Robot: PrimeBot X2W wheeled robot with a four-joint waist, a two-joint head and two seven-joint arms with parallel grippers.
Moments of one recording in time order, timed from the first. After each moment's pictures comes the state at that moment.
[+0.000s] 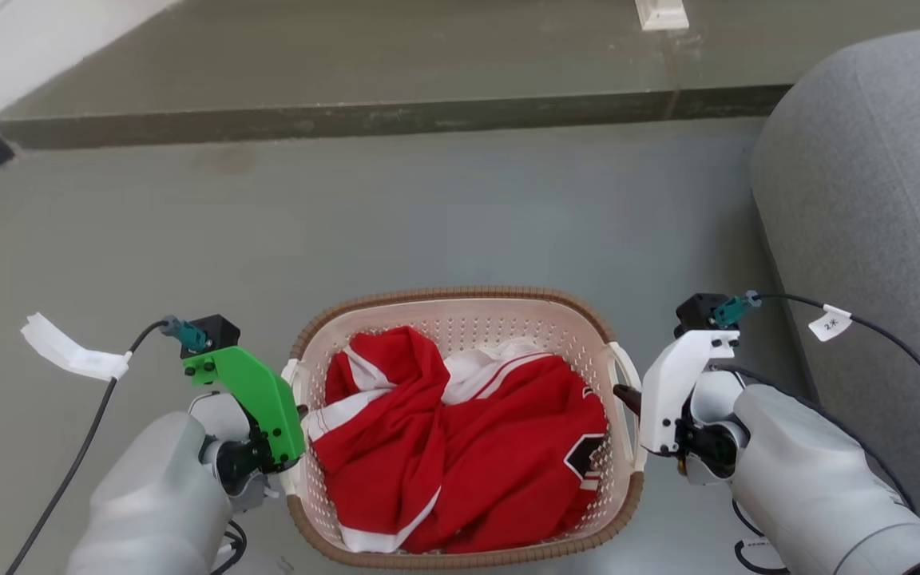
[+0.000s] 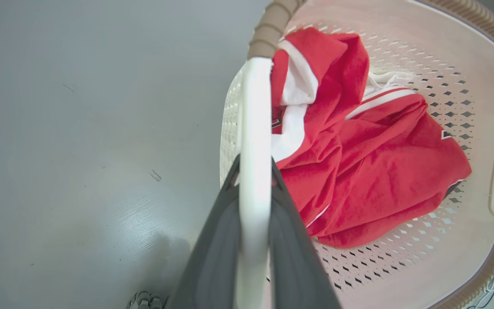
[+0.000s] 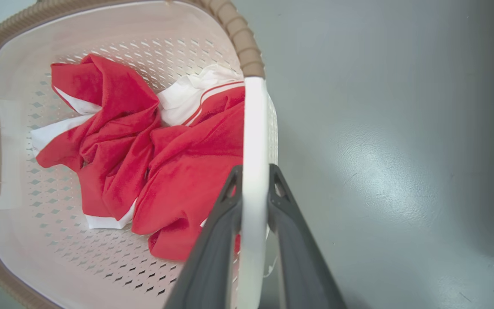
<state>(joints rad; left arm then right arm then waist) -0.67 0.06 -0.62 1.12 -0.96 -0.13 0.37 -0.62 -0.08 0.74 1.11 0.87 0.12 0.26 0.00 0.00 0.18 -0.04</state>
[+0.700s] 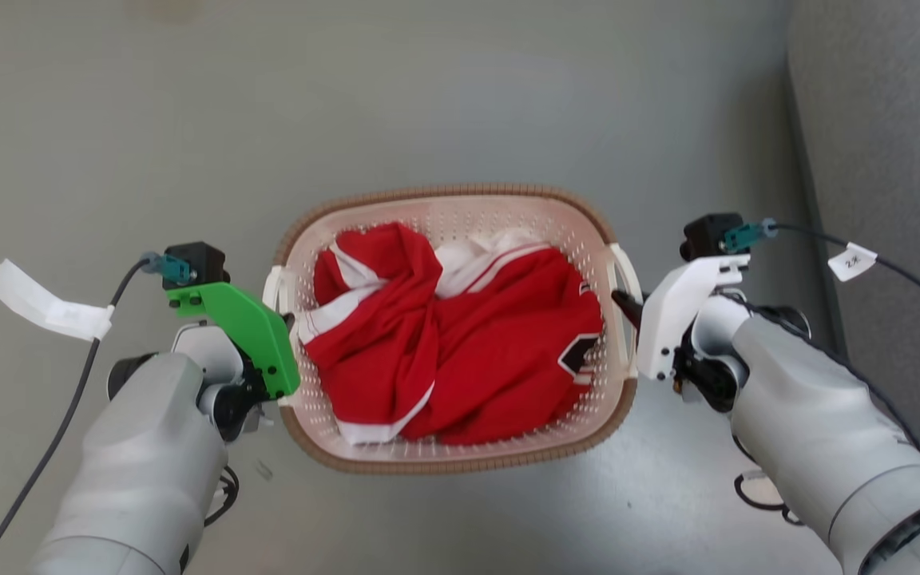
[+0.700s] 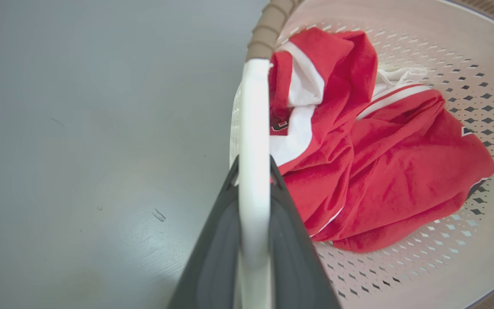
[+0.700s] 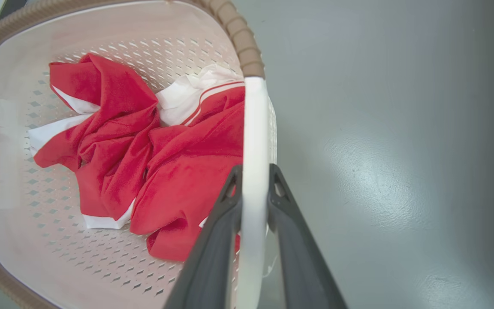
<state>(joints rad) -0.77 0.06 -0.63 1.12 -0.89 -0.13 0.19 -0.74 -0.09 0.75 1.11 0.83 0.12 0.12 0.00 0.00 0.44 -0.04</state>
